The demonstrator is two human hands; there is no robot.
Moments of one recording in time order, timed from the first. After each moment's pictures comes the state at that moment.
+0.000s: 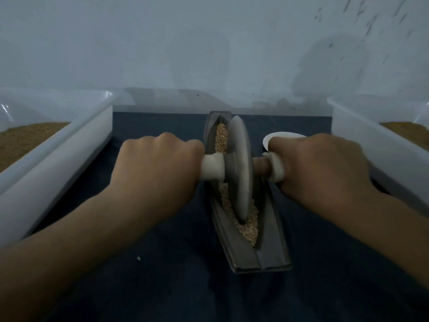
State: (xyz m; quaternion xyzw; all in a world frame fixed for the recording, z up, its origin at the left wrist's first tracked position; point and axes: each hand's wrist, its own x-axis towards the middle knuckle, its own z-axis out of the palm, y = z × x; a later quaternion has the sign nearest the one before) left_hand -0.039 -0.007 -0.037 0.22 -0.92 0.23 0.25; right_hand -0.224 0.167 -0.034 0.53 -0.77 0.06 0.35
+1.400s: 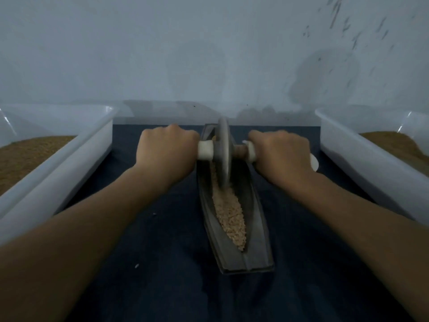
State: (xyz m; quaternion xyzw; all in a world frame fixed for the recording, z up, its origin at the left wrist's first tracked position) left_hand -0.091 -0.035 -0.027 0.28 -0.91 0.23 0.20; right_hand -0.258 0.115 -0.043 0.48 -0.81 0.06 0.33
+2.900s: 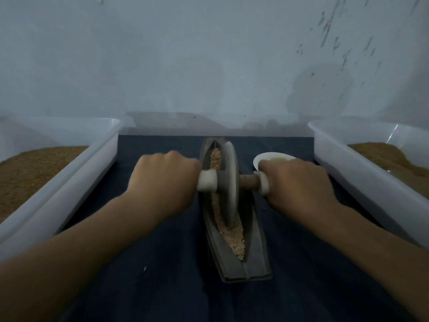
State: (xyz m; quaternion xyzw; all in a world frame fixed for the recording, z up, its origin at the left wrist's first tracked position) left_hand -0.051 -0.004 -0.024 0.23 -0.92 0.23 0.20; right_hand -0.238 0.166 -0.045 0.50 -0.80 0.04 0.32
